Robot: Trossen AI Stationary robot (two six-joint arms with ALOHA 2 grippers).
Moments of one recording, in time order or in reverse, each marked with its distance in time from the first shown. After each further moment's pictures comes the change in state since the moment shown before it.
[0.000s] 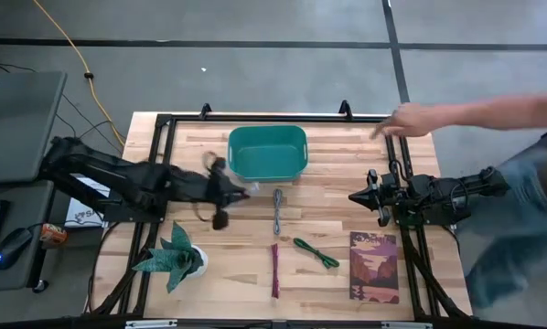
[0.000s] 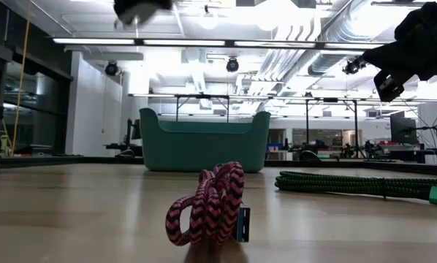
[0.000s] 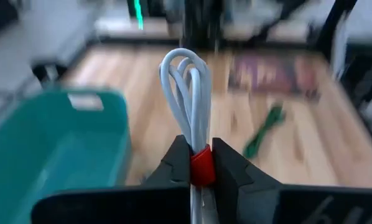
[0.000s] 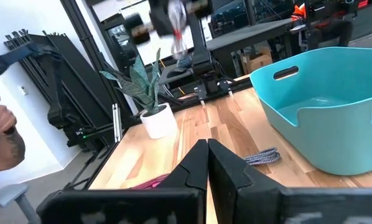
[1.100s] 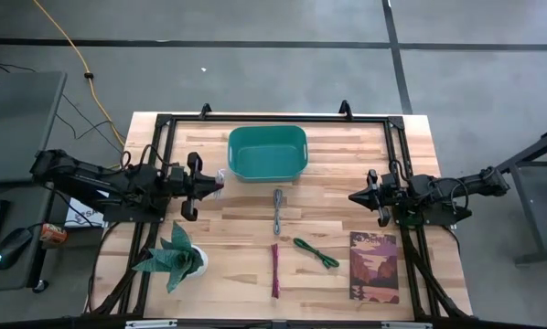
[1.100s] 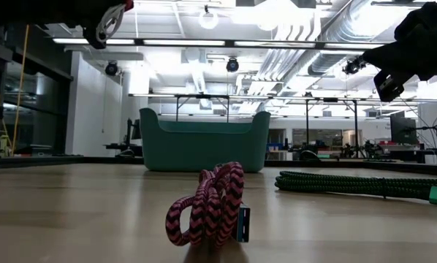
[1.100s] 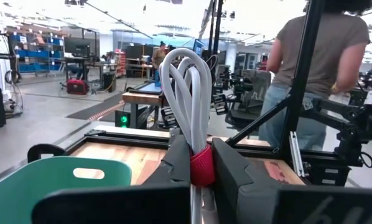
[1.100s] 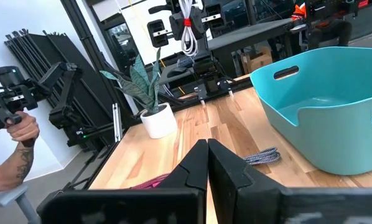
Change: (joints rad) left arm 0.088 -0.468 -0.616 0.700 0.135 0.068; right arm 0.000 0.000 0.000 0.000 -0.001 0.000
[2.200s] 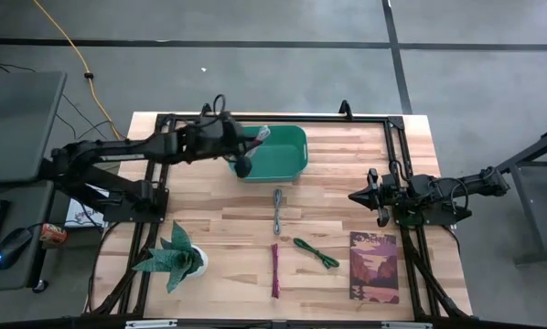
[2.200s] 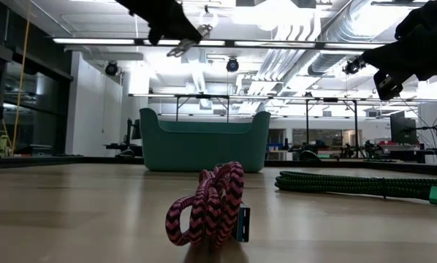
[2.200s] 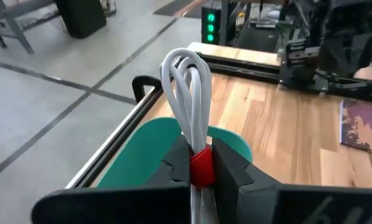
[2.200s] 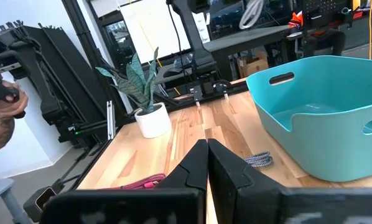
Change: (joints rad) left arm 0.387 0.664 0.784 -0.652 0.025 0.036; right arm 0.000 0.000 0.000 0.000 0.014 -0.052
